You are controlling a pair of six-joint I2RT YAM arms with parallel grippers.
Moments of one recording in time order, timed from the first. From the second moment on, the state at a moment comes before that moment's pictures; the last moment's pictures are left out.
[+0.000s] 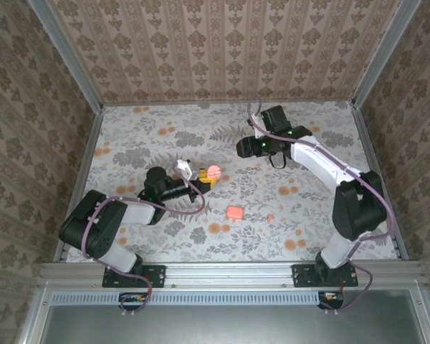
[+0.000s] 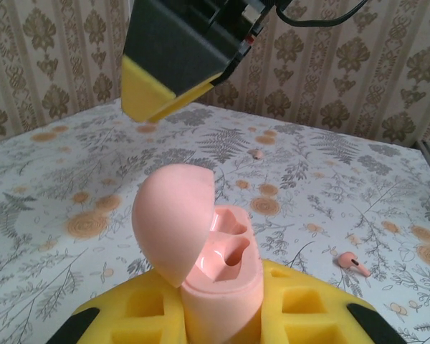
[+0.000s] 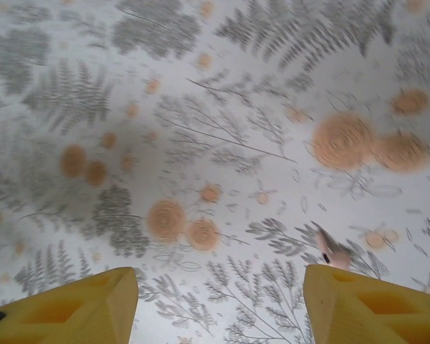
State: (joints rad) left arm -0.50 1.53 0.39 1.05 0.77 -0.02; right arm 0.37 1.73 1.40 -0.59 -0.26 0.23
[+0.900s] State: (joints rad) left arm -0.49 1.55 0.45 0.91 0.71 -0.03; right arm 0.38 2.14 1.64 -0.72 -0.14 0.46
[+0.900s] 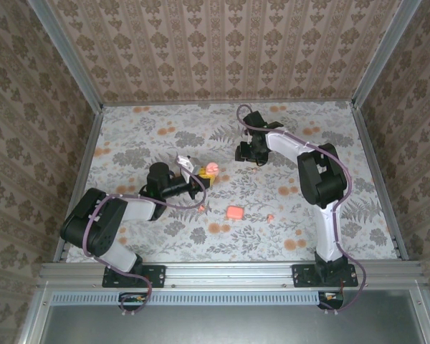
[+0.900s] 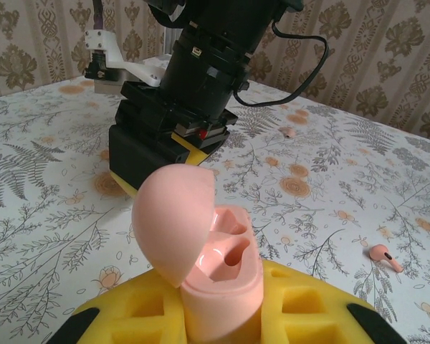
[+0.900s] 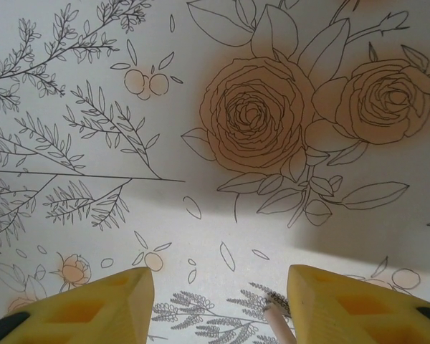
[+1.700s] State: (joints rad) left arm -0.42 1.59 0.52 0.88 0.63 -0.03; right arm 0.40 2.17 1.66 -0.82 -0.25 0.44
